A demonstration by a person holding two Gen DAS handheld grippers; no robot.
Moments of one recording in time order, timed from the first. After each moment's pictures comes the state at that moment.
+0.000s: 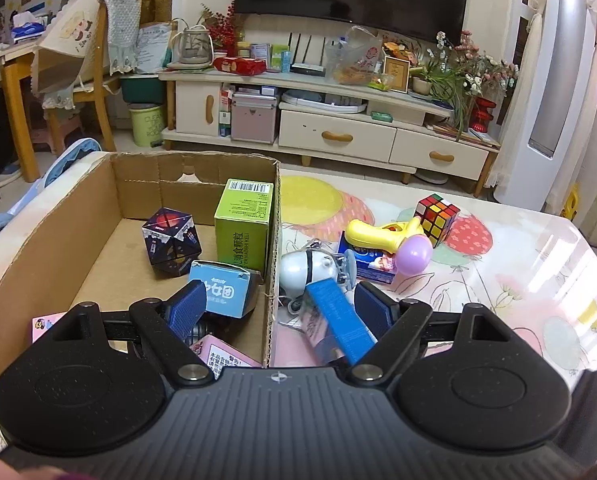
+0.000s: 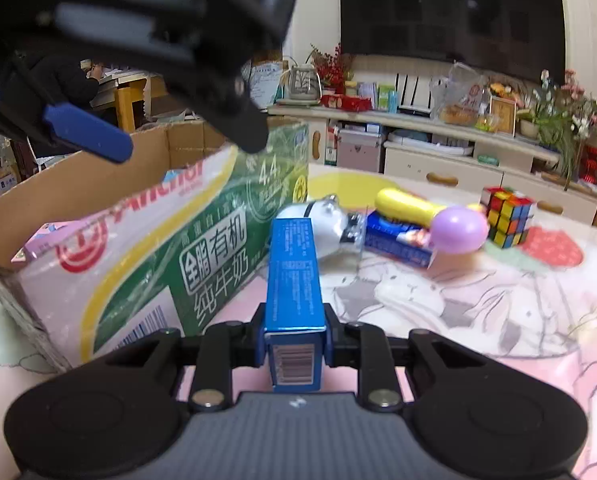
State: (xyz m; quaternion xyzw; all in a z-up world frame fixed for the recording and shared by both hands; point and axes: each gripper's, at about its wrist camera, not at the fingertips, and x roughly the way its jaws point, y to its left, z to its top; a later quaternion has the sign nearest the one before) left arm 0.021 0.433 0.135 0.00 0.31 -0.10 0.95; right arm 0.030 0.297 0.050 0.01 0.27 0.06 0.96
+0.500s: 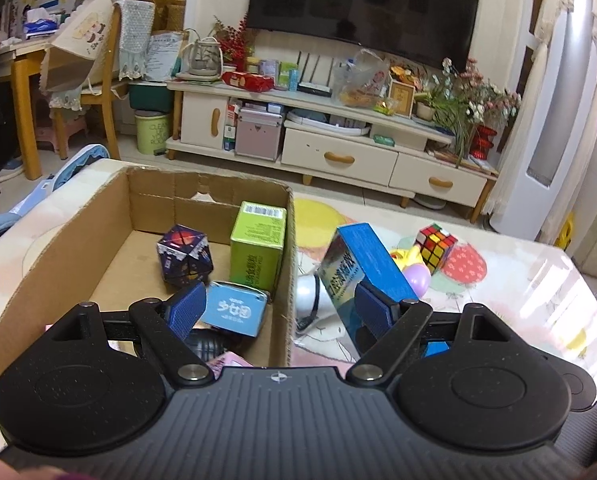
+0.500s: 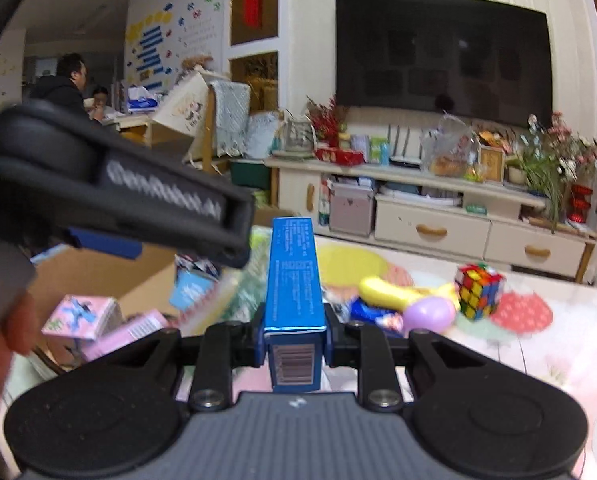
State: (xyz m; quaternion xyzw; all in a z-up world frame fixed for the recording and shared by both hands) left arm 0.016 0.449 0.149 -0.04 0.28 -0.10 0.95; right arm 0.017 0.300 0.114 0.00 0.20 0.07 0.98
